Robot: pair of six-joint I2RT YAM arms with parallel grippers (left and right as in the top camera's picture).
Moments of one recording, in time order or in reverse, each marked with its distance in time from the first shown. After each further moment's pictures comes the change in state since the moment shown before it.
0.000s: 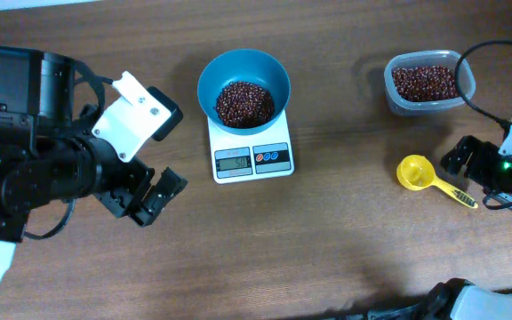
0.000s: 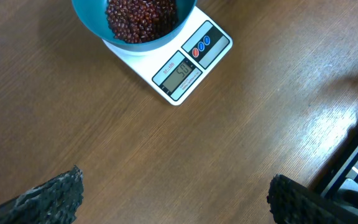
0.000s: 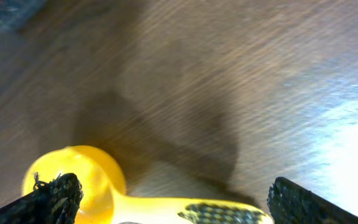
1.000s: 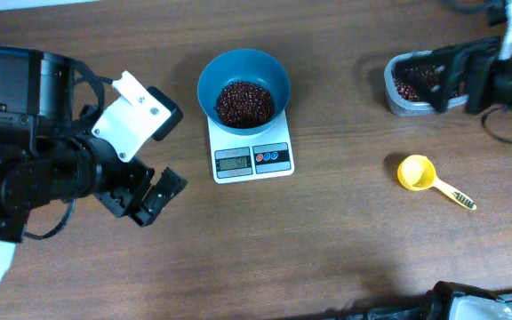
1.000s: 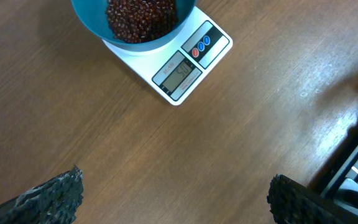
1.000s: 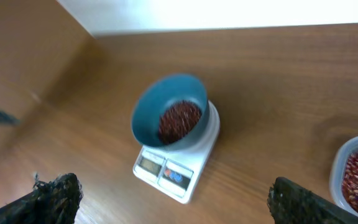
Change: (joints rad) left arm 0.000 0.000 0.000 0.000 0.000 0.000; right arm 0.381 -0.243 0.486 -0.264 -0.601 -0.218
